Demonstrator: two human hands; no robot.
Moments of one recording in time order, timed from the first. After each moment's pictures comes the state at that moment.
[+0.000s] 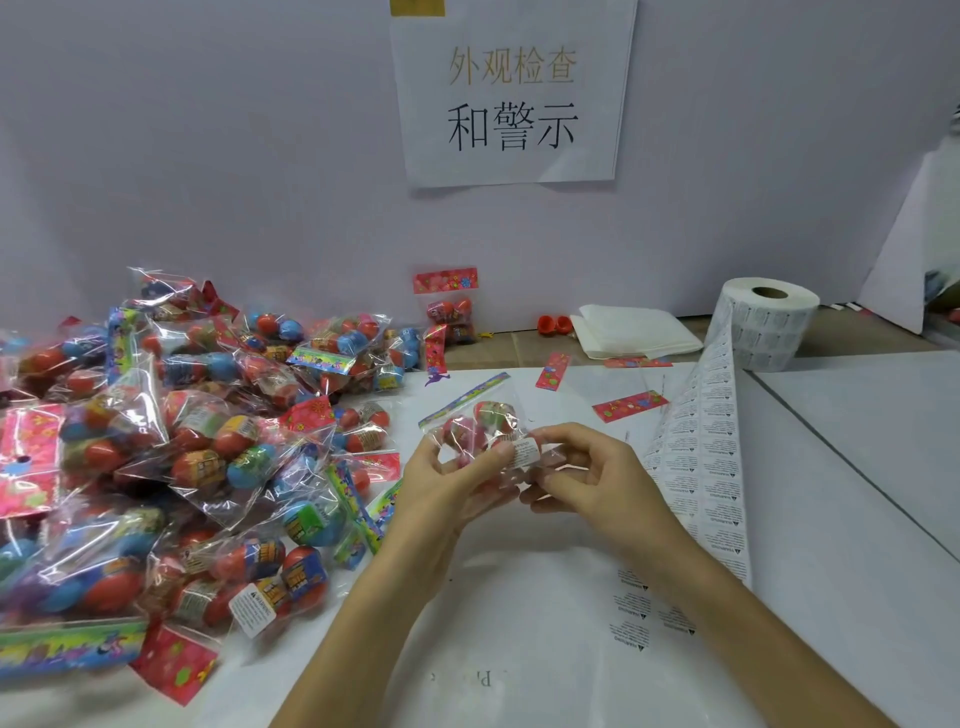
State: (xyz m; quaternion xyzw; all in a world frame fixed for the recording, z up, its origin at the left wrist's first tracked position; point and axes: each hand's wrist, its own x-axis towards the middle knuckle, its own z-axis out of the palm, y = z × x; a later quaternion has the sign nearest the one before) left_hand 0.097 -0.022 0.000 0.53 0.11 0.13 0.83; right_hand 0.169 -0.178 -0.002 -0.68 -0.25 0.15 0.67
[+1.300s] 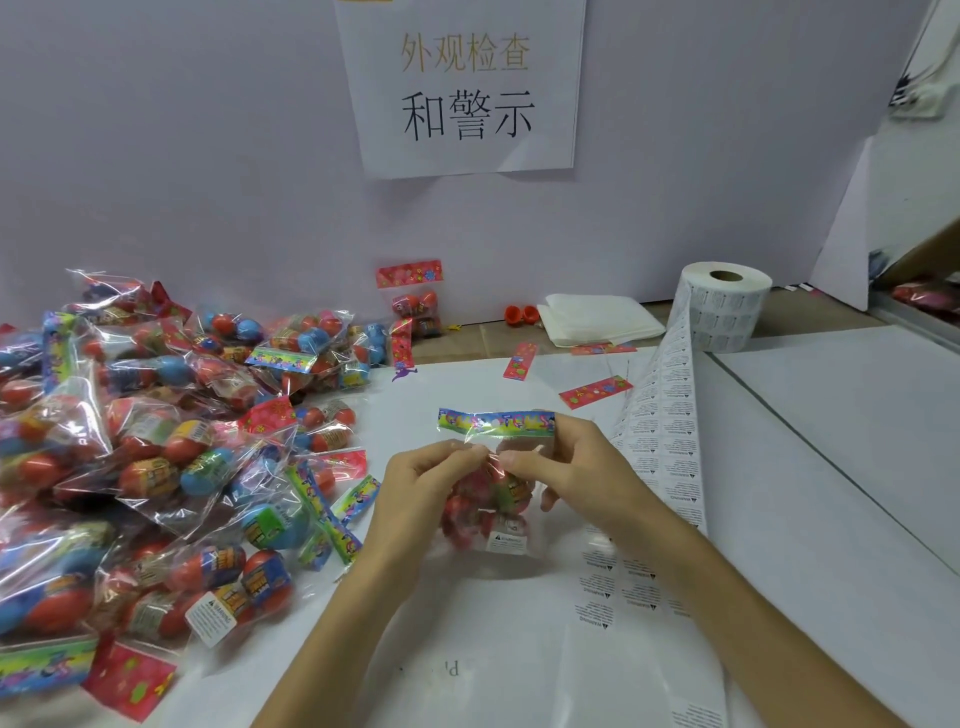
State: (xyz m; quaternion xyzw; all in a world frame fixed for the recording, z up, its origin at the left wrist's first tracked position) left_hand 0.099 -0.029 -0.008 0.69 0.12 0.12 0.70; right_hand 0.179 -0.188 0.003 -0.74 -0.26 0.16 0.60
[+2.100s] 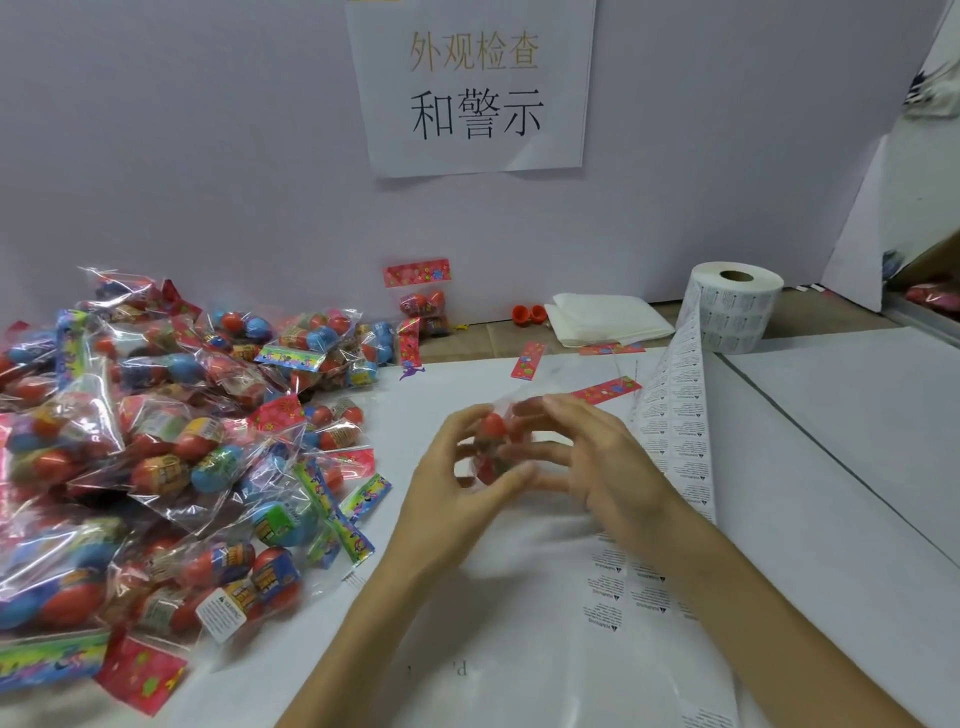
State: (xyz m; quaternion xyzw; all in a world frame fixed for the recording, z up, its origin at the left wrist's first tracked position) left_hand 0.101 -0.037 -0.013 0.78 0.05 0.19 0.59; right_hand 0.180 -0.189 0.009 -0.57 -0.19 0.25 0.76
